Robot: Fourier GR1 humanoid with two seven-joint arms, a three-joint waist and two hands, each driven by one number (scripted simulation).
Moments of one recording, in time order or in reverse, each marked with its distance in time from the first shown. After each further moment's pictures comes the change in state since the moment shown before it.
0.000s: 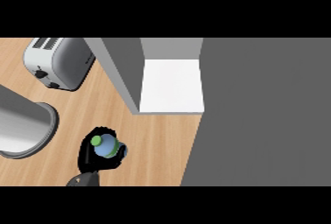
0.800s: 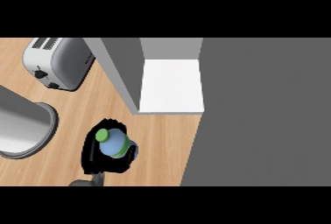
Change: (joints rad) left arm 0.162 -0.013 -0.266 -0.569 0.101 0.191 0.350; right arm -0.008 -0.013 0.021 0.001 0.006 -0.023 0.013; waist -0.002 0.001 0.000
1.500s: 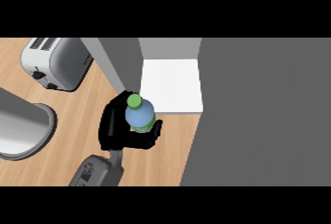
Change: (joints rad) left arm -0.223 -0.001 -0.149 -0.115 -0.017 0.300 0.194; right arm 0.013 -0.018 -0.037 -0.005 -0.015 0.012 -0.028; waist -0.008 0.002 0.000
